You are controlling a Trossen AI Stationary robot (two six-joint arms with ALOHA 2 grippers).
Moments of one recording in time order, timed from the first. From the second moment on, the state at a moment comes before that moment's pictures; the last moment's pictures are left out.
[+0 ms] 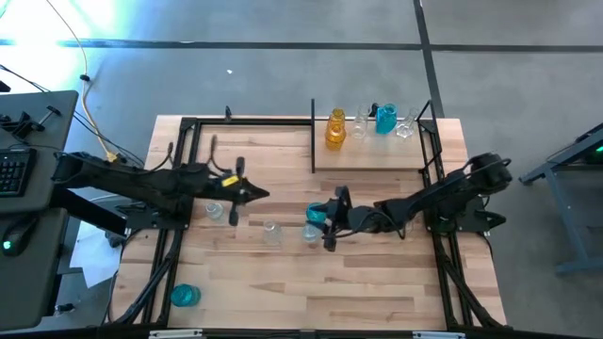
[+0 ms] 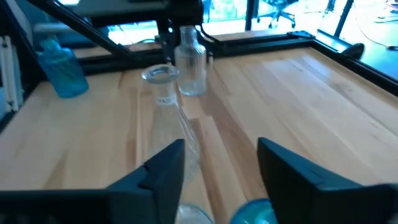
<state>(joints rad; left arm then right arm) -0.06 0.86 0.44 0.33 -0.05 0.08 0.29 1.62 0.77 0.51 0.46 0.20</state>
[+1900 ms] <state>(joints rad) -0.03 0.77 0.35 0.41 -0.06 0.06 0.24 2.06 1.21 0.66 0.36 0.15</state>
